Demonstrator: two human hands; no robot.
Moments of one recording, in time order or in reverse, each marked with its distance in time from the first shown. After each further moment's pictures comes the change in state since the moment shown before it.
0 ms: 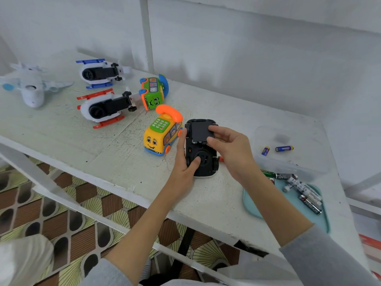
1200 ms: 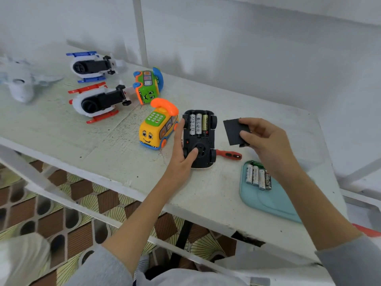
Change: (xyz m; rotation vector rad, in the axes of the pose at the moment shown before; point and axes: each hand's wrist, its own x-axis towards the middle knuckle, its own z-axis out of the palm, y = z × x) left_hand 0.001 0.009 0.002 0.136 0.006 0.030; right_hand -0.015 -0.014 -0.067 -0.132 0.017 -0.152
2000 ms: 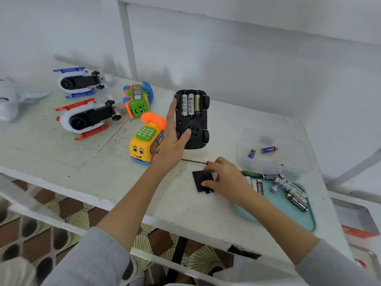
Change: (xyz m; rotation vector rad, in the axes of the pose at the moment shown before) left_hand 0.065 0.023 -0.008 0.161 0.007 0.123; right_hand -0.009 0.045 0.038 -0.978 -0.309 -0.066
